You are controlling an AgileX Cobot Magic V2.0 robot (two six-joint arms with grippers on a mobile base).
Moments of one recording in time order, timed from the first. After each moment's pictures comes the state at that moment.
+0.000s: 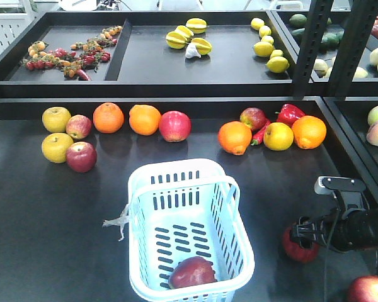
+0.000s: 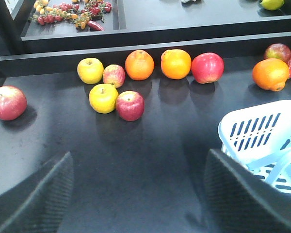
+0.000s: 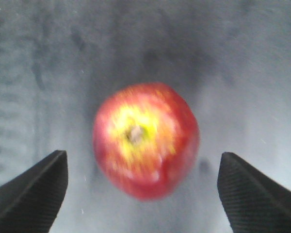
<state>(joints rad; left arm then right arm) -0.36 0.67 -0.91 0.33 0.87 -0.36 -0.05 1.78 -0.65 1.32 0.23 -1.33</state>
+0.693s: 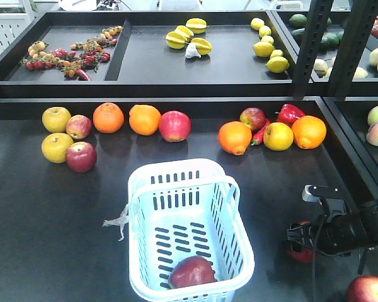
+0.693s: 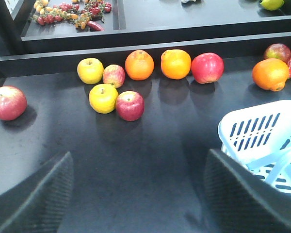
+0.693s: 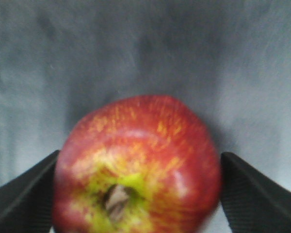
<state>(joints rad) -0.36 0.67 -0.91 0.33 0.87 -0.36 -0.05 2.00 -0.76 1.37 0.24 -1.37</state>
